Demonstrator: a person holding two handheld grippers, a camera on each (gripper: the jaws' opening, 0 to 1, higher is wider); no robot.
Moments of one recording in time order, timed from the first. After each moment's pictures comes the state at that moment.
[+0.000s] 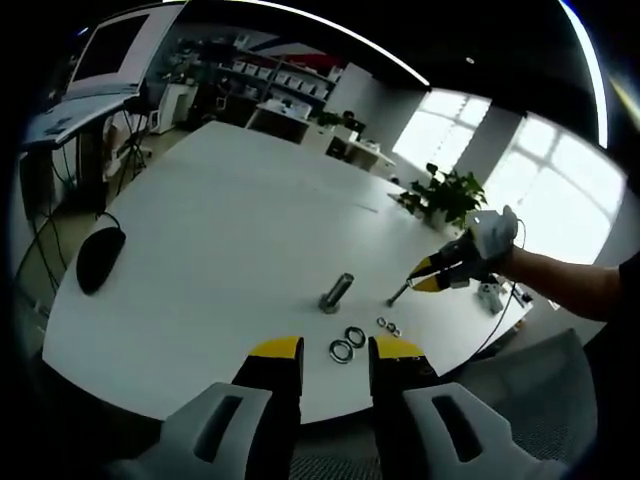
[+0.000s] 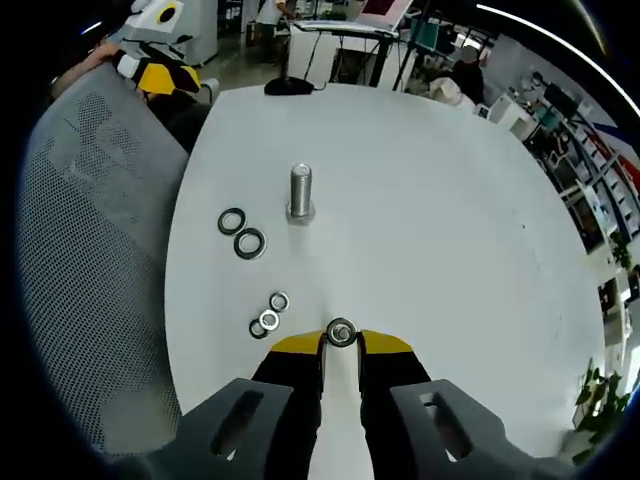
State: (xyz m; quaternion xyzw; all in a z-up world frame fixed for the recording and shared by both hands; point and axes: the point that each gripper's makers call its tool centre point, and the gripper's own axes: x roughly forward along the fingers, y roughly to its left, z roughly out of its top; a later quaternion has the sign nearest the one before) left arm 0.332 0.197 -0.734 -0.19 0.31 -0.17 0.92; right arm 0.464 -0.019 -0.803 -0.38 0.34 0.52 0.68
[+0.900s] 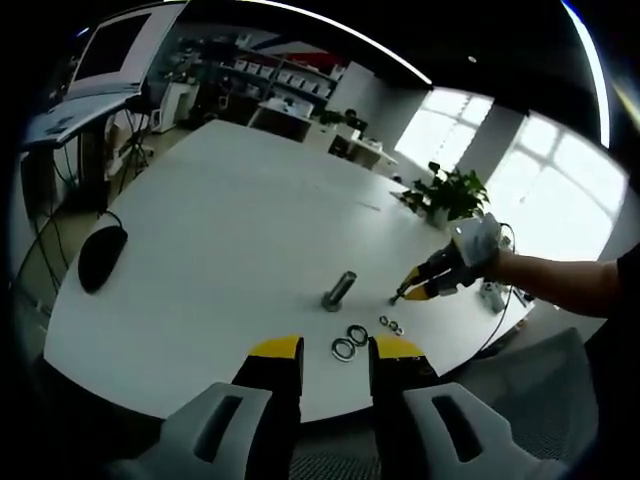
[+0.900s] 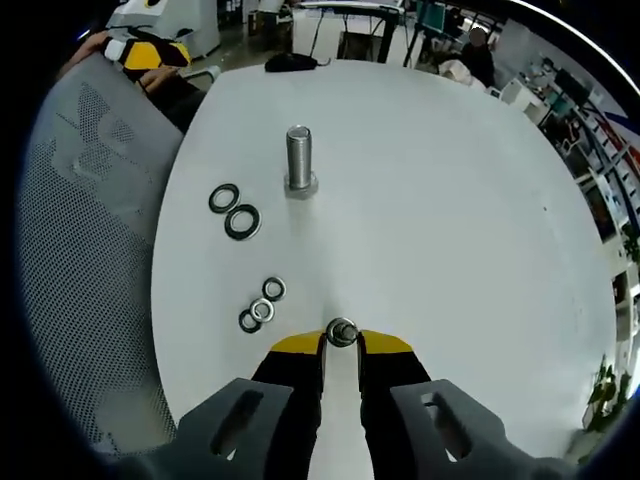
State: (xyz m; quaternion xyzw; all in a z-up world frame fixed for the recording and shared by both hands) left arm 0.332 0.198 -0.737 -0.19 0.31 -0.17 0.92; right arm 0.468 -0.022 -0.844 -0.39 0.38 0.52 0.66
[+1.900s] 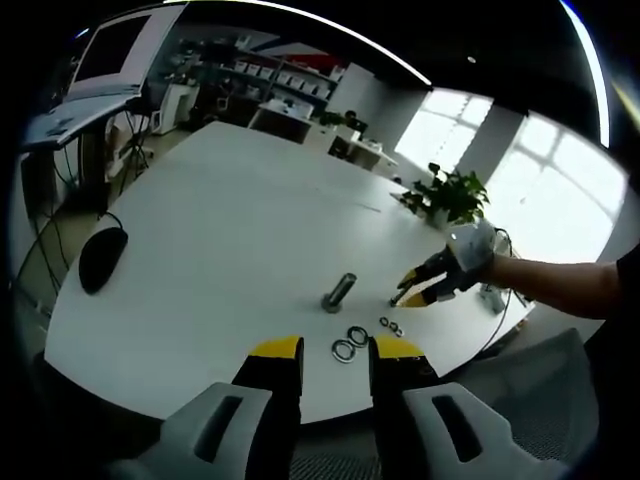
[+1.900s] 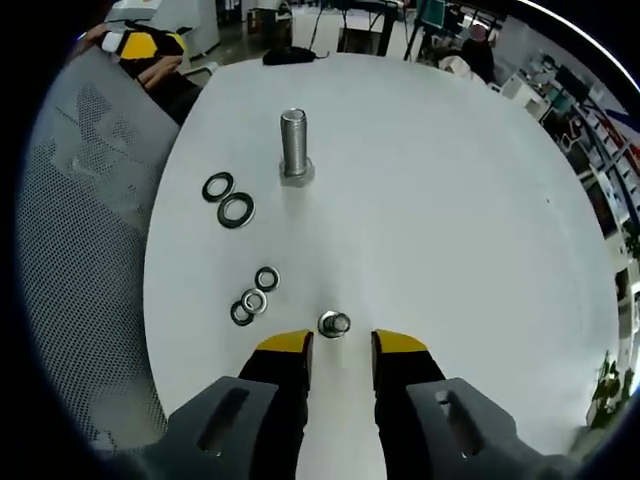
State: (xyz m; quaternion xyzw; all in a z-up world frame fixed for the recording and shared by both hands) left arm 0.332 0.198 -0.736 -0.19 0.31 -0.17 0.92; right arm 0.467 -0.028 -0.842 -0.38 0.38 0.52 0.66
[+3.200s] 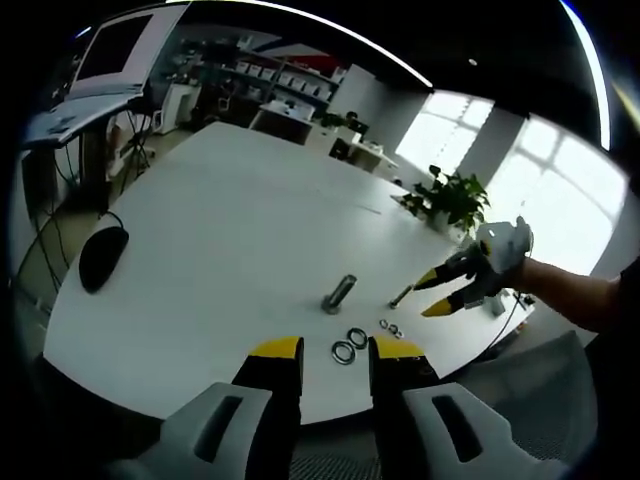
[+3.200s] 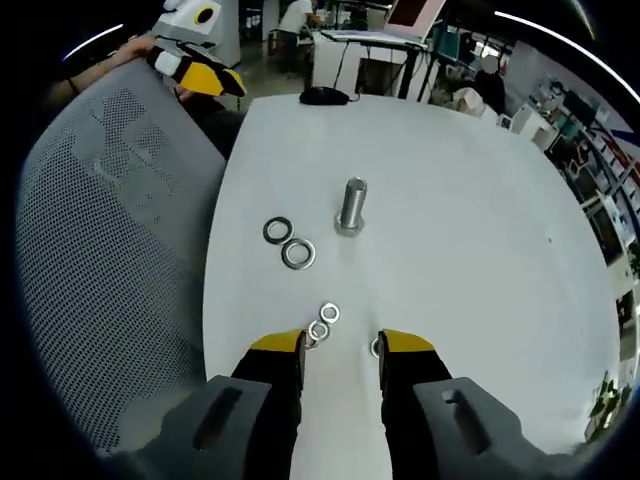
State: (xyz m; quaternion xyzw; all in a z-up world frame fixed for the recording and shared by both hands) left arm 0.333 0.198 -0.735 -0.19 0.31 -0.17 0.92; right arm 0.422 -0.006 -0.810 -0.36 0.34 0.57 0.66
